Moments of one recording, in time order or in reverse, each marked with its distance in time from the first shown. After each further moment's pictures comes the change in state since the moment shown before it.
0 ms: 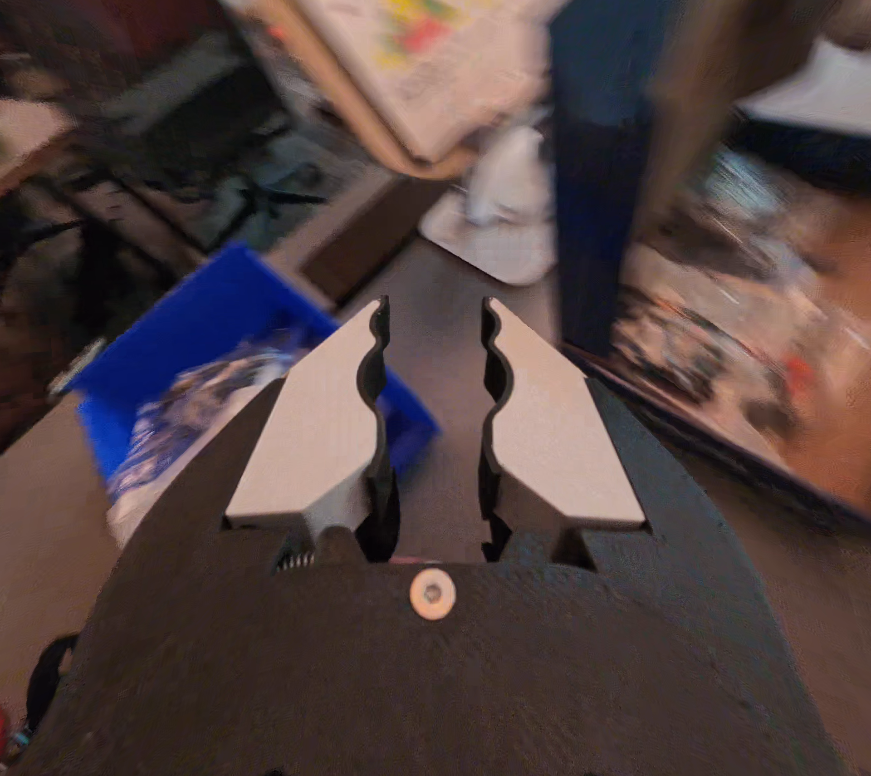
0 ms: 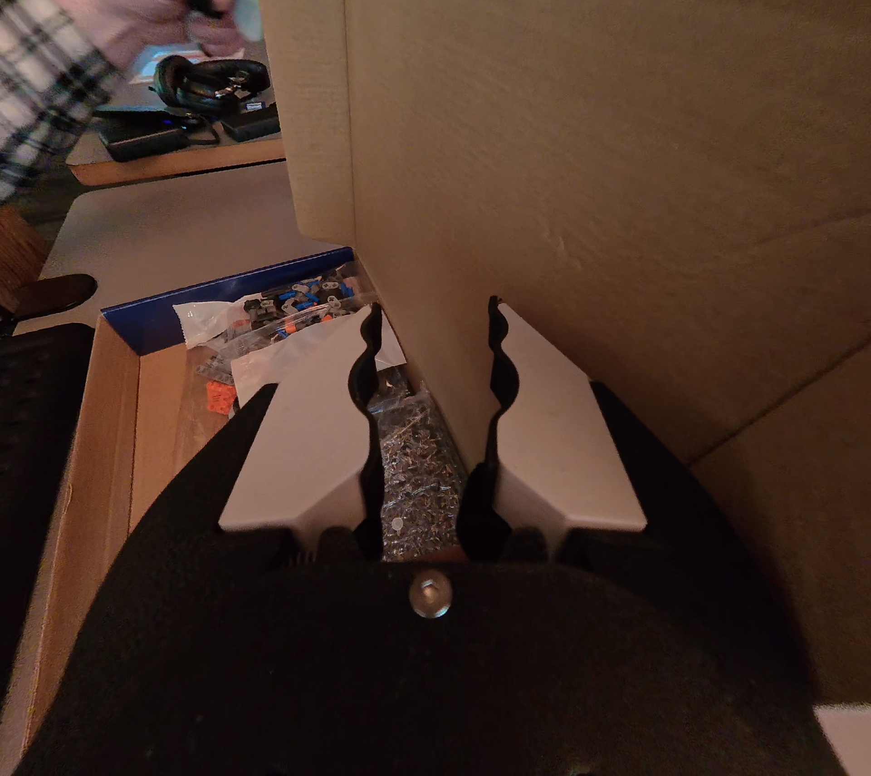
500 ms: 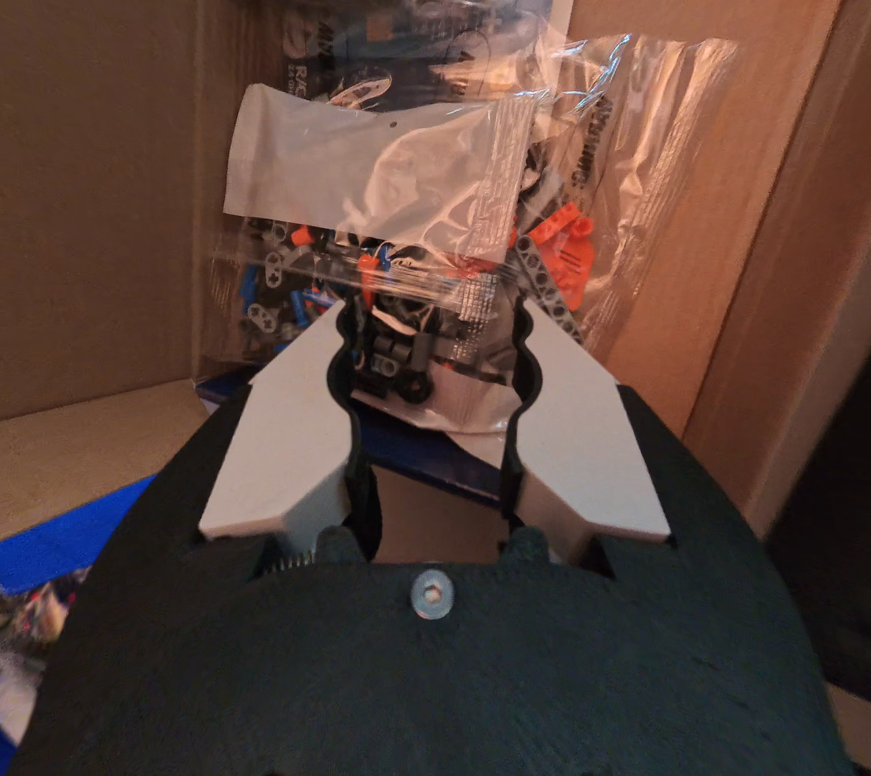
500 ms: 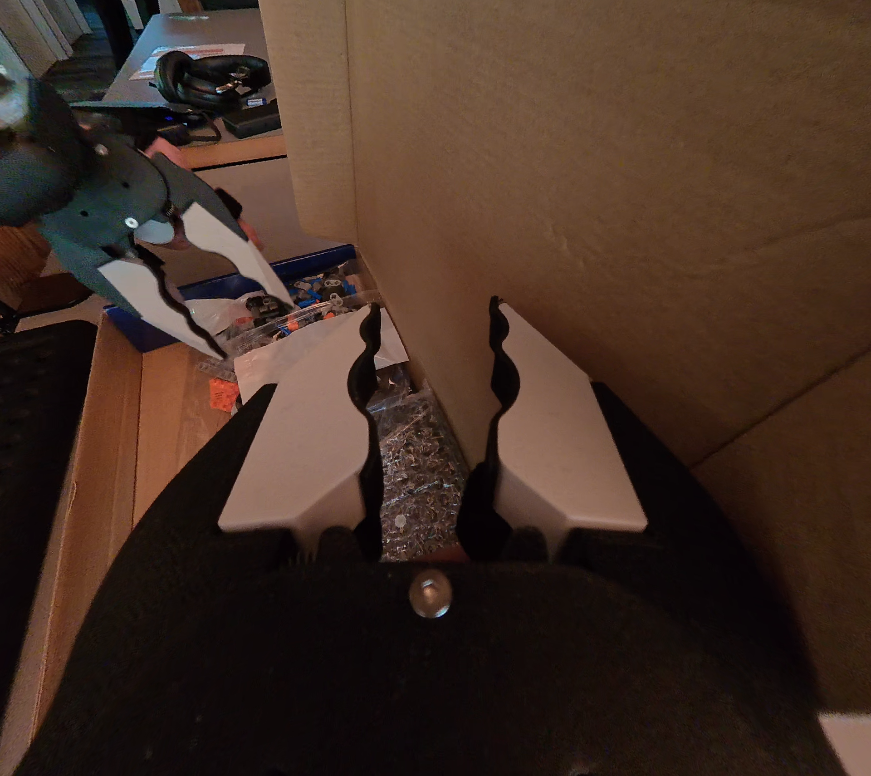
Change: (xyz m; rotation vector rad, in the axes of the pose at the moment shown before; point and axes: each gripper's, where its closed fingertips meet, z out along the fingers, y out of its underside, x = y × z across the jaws) left arm 0.221 0.103 0.092 -0.484 0.268 0.428; right arm -0.002 0.001 -0.001 -0.005 -0.002 -0.001
